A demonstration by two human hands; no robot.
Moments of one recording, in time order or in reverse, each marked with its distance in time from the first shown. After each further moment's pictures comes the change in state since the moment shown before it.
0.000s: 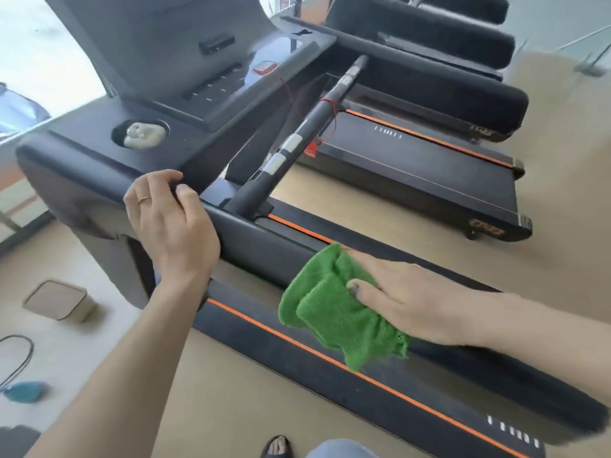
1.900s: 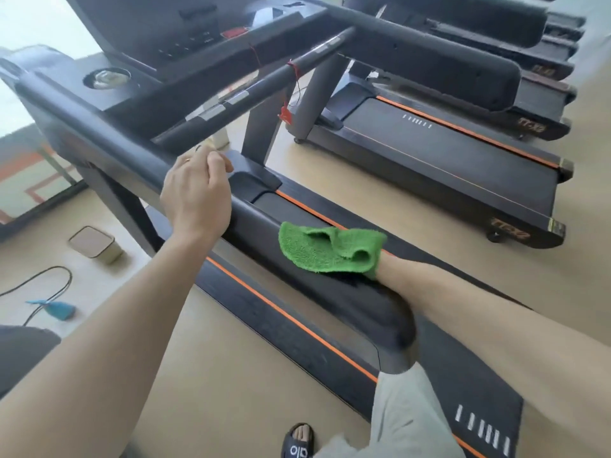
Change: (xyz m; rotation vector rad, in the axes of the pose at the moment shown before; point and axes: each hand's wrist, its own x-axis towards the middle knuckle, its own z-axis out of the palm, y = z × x) left_hand -0.146 0.120 0.037 0.250 -0.176 -0.009; right_hand -0.117 0.168 0.036 0.081 -0.228 -0.070
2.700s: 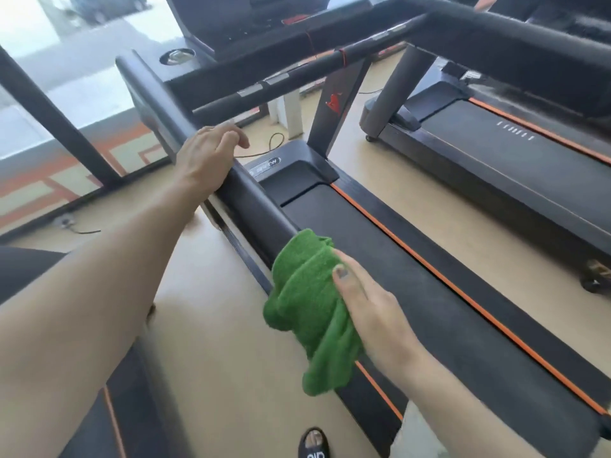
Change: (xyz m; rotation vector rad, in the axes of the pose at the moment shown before) left_hand -0.016 0.032 -0.008 0.190 -0.144 -0.013; right_hand -0.042 0.043 0.039 0.874 0.217 -0.215
